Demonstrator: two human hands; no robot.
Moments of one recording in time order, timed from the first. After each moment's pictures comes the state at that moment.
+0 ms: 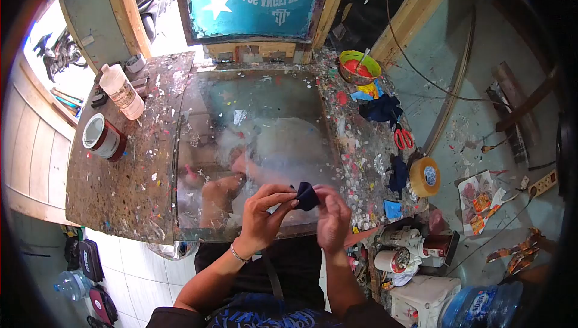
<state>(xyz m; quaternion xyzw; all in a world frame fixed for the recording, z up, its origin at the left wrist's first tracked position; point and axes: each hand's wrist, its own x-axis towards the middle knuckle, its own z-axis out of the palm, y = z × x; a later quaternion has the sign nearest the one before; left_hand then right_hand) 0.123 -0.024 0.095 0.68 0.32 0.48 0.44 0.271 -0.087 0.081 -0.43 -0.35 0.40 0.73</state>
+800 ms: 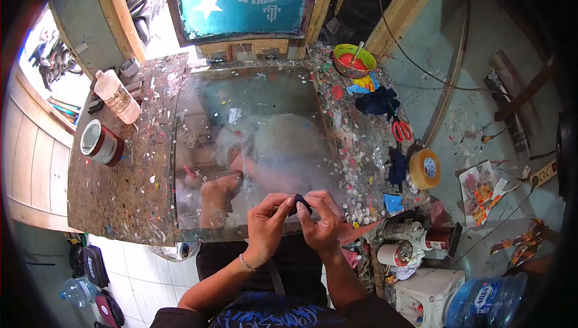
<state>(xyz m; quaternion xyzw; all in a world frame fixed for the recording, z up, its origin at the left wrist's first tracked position) 0.135 -0.053 0.084 0.37 0.38 0.46 0.72 0.260 -0.091 0.101 -0.58 -0.60 0.09 0.54</state>
